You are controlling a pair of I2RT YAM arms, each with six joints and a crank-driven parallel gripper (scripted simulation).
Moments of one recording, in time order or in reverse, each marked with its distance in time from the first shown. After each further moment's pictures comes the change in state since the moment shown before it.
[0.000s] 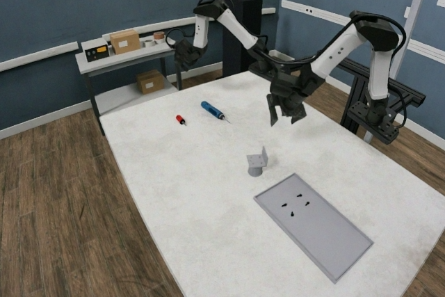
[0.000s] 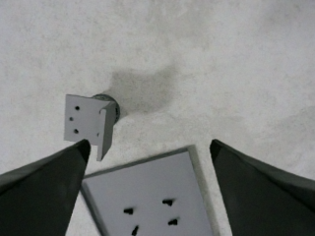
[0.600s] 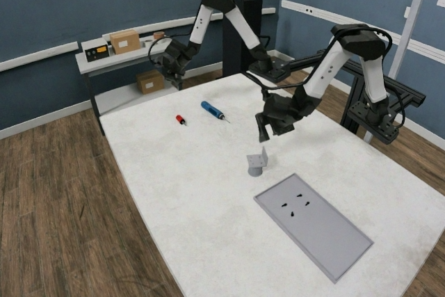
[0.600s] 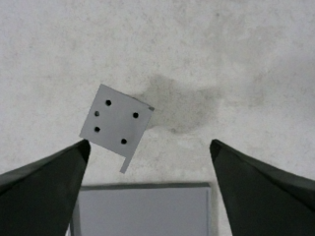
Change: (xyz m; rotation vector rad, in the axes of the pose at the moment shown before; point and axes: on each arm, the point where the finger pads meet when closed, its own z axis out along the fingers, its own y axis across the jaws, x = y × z) left arm 0.040 0.052 0.029 -0.150 -0.136 -0.226; right arm -0.031 0.133 -0.150 -0.715 -0.144 -0.521
